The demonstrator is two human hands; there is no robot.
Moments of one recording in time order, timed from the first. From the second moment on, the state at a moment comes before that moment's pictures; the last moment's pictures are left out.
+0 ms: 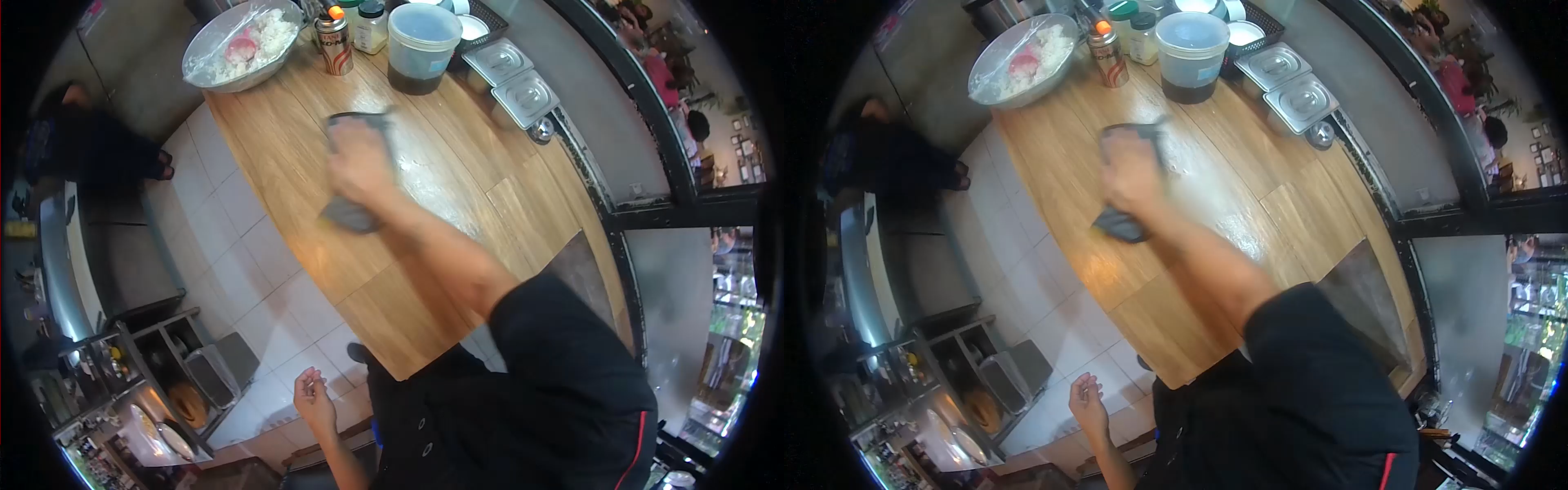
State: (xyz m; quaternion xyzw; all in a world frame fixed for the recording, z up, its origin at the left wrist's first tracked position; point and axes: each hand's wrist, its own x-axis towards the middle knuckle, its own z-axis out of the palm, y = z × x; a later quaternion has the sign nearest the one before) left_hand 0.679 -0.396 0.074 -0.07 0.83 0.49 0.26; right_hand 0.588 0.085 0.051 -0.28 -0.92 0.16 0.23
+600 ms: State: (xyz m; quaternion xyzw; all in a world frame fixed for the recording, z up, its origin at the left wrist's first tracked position) left_hand 0.678 -0.447 0.031 0.08 0.82 0.33 0.47; right_hand 0.873 0.114 0.019 -0.68 -0.69 -0.05 0.23
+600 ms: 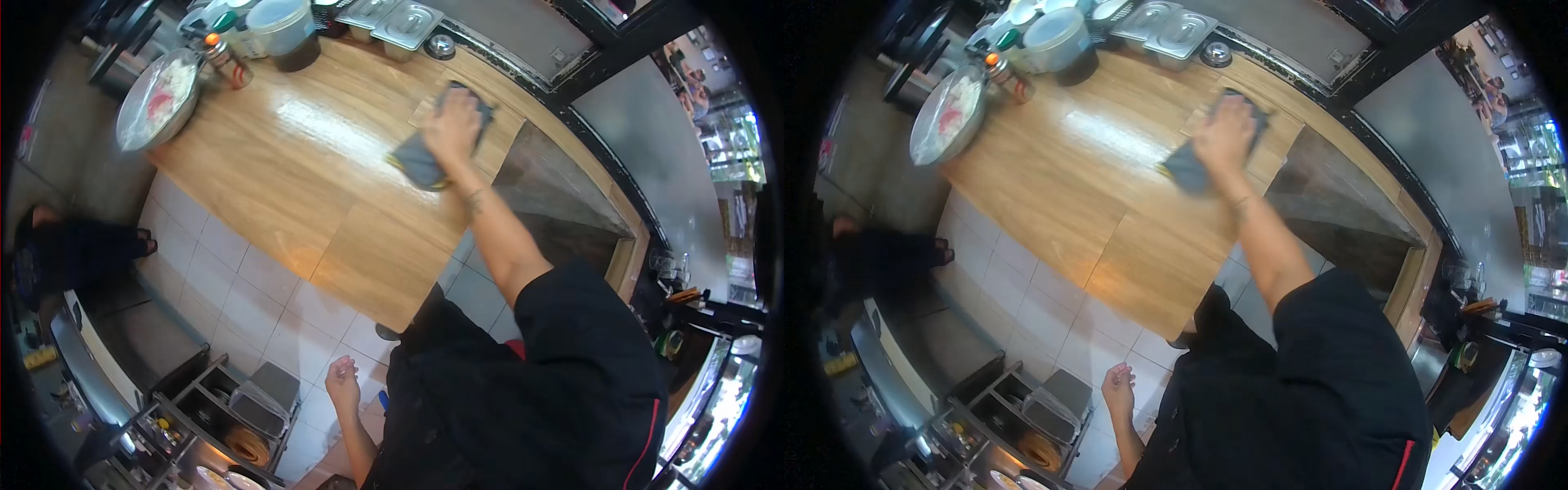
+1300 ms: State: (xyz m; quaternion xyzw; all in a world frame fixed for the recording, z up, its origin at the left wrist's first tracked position) left_hand 0.694 -0.649 -0.005 -0.01 0.84 0.38 0.39; right_hand 0.807 -0.124 0.036 -0.23 -0.92 0.04 0.31
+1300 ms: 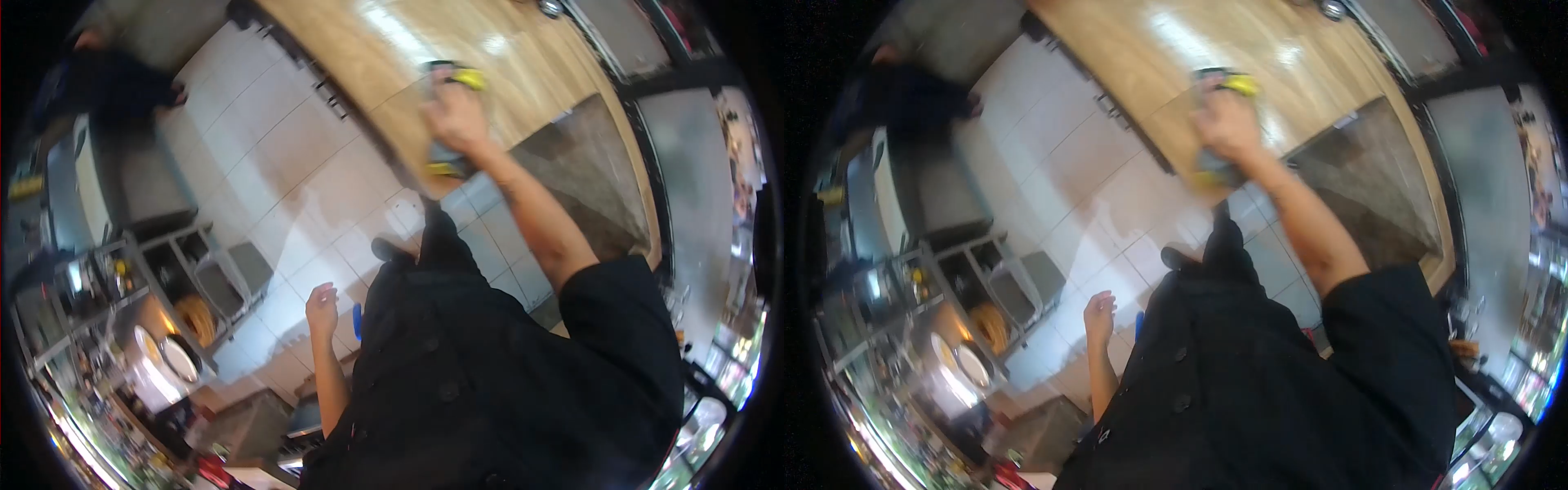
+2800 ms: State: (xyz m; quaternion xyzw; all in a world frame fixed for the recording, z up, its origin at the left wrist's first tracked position) left_hand 0.641 -0.407 -0.110 0.09 0.73 0.47 0.49; right_hand 0.731 -0.031 0.028 -0.36 -0.89 0.03 0.27
